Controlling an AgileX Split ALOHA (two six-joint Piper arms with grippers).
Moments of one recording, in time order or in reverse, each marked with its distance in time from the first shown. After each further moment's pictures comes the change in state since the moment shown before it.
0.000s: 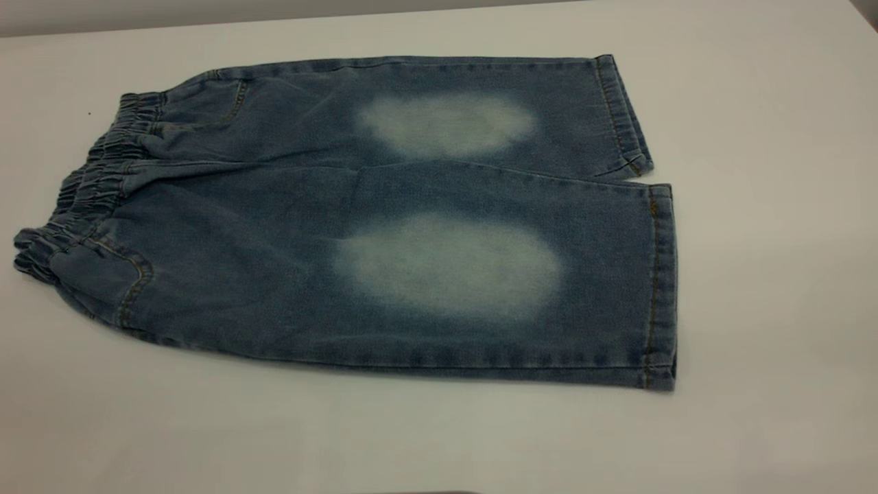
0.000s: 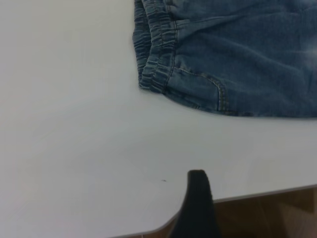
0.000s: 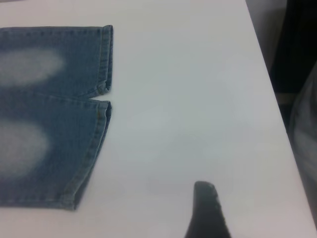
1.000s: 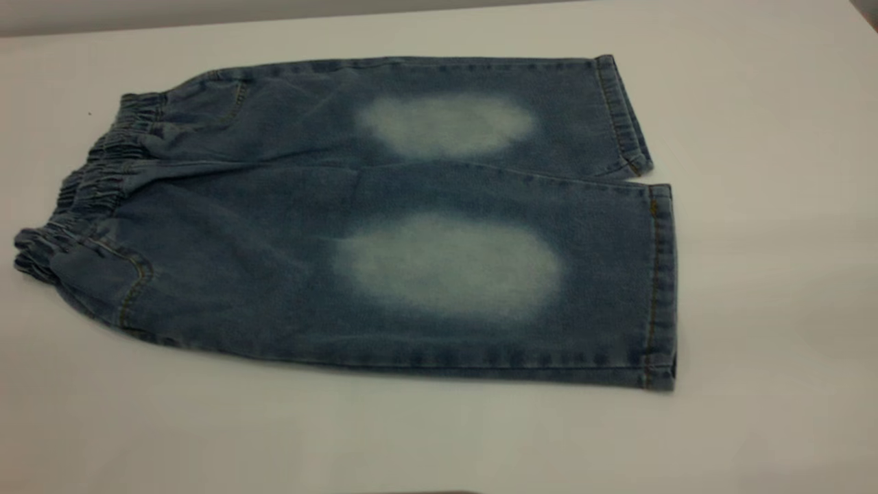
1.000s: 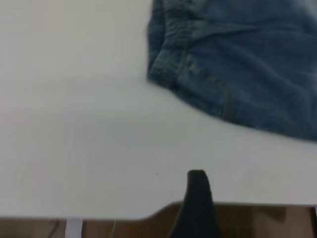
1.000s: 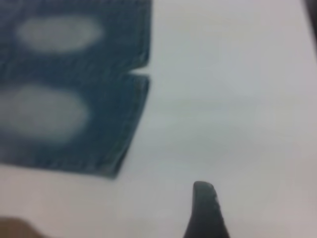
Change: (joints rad) left arm 0.000 0.155 -0.046 0.053 -0.046 -0.218; right arm 0.000 0.206 -0.044 0.162 -0.029 -0.105
